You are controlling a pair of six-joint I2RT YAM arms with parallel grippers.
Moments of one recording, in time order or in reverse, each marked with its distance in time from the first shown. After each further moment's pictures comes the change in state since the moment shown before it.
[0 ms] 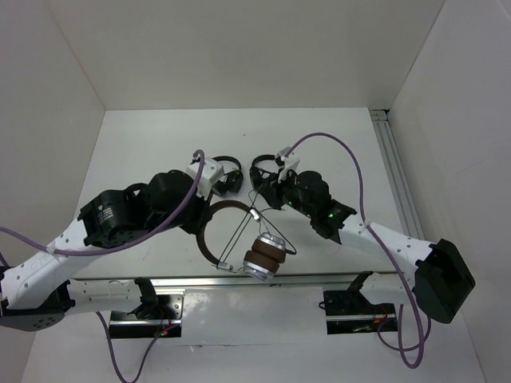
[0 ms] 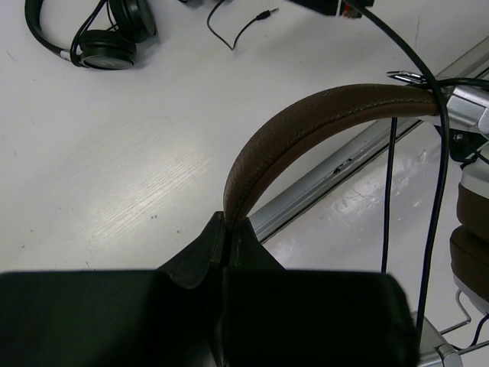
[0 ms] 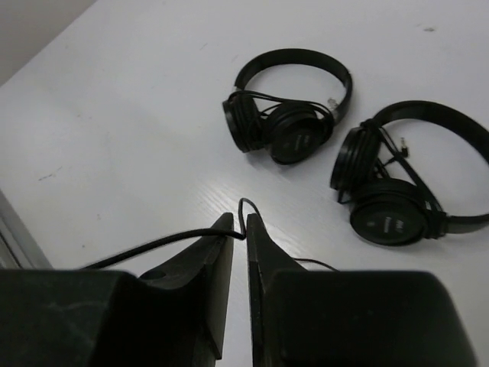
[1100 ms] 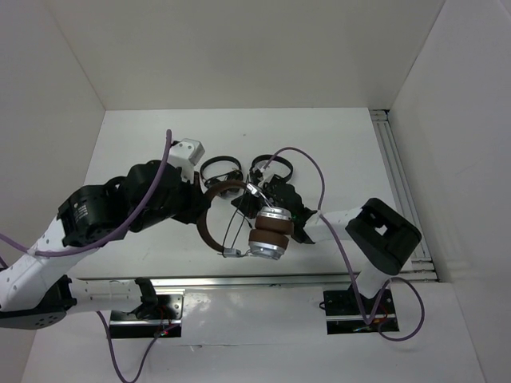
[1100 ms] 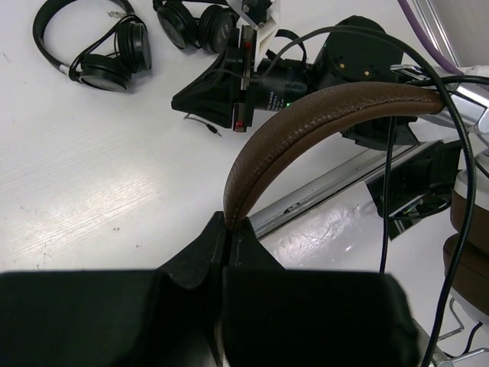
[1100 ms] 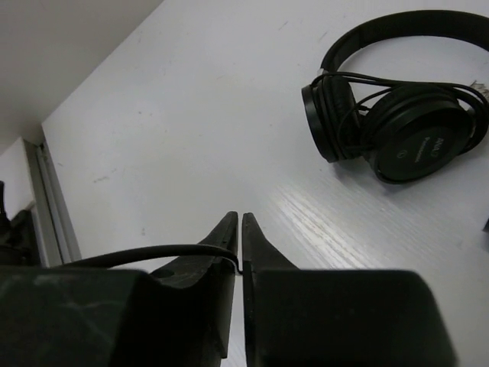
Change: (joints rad) left arm -0.005 0.040 0.201 -0.038 -0.068 -0.190; right arm 0.069 0.460 -0.096 0.644 -0.150 0.195
